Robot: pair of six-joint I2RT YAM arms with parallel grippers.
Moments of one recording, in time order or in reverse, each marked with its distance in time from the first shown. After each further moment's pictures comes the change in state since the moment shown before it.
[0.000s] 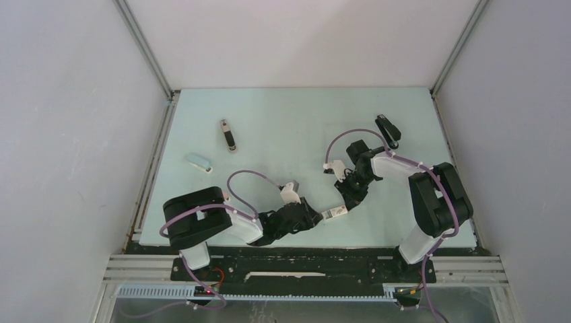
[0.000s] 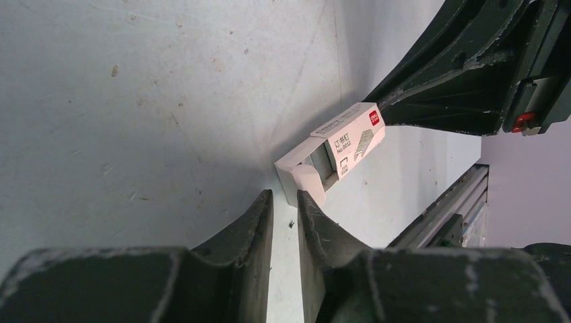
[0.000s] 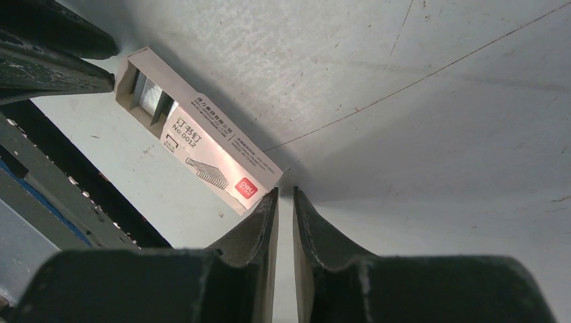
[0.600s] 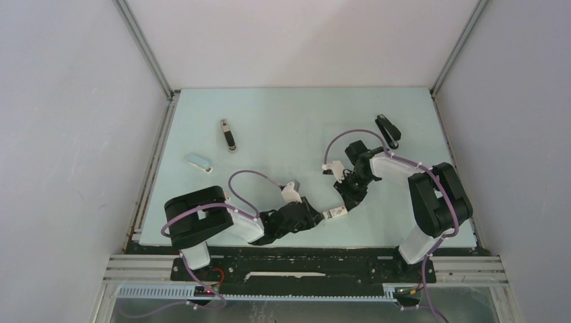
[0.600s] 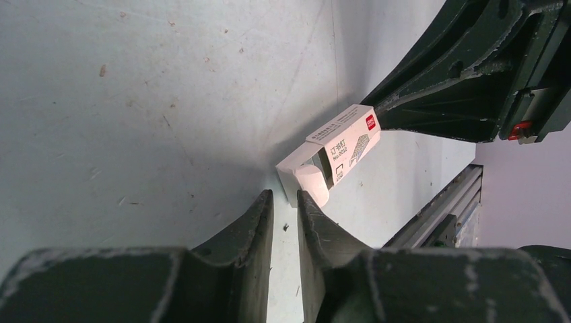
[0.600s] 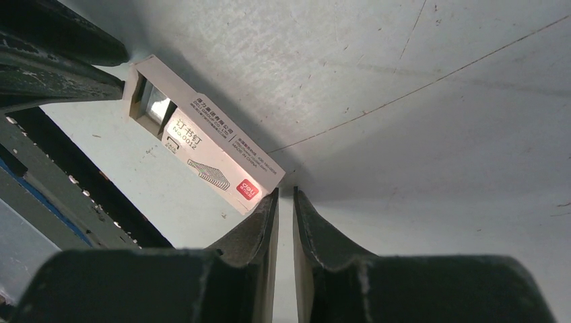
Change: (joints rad) left arm 0.005 0.013 0.013 0.002 0.018 -0.023; right arm 0.014 0.000 0.001 -0.004 0.004 0.000
